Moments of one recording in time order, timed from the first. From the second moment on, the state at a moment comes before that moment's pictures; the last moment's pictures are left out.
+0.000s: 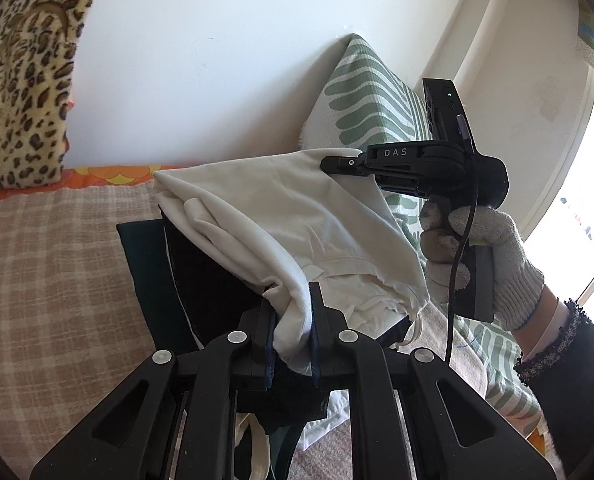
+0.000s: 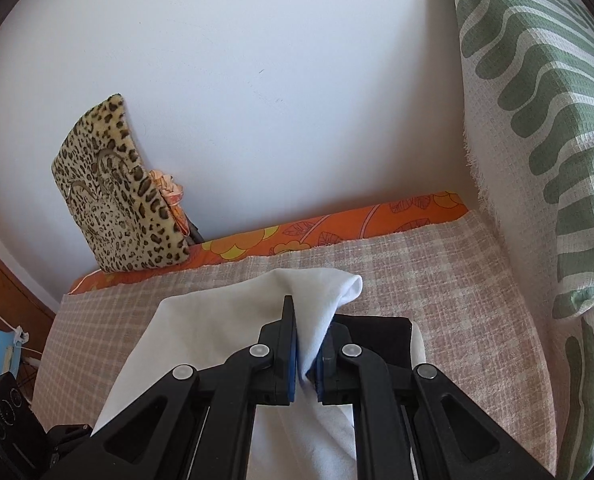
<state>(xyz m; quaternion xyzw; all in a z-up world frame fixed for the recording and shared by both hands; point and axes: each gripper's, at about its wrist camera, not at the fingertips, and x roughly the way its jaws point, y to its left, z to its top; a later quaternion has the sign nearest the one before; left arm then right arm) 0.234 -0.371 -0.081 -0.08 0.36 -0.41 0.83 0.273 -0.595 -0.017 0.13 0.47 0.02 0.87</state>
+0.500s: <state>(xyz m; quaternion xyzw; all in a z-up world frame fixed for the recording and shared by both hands) 0.229 -0.345 -0.100 -0.08 0.39 -0.38 0.83 0.282 -0.615 -0.065 0.10 0.51 -0.03 0.85</state>
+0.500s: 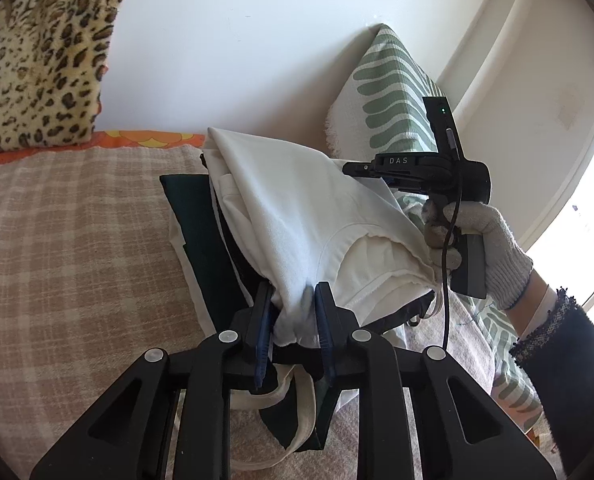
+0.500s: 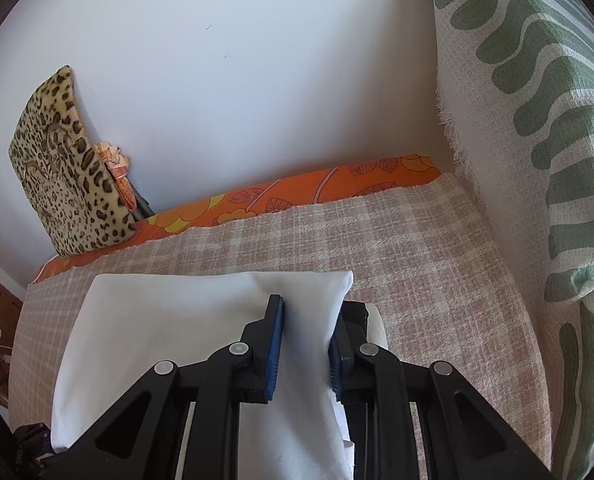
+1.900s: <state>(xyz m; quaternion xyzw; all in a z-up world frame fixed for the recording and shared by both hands) 0.147 -0.257 -0.023 0.00 0.33 -0.34 0.88 0.150 -0.517 0.043 0.07 0.43 -0.12 0.89</state>
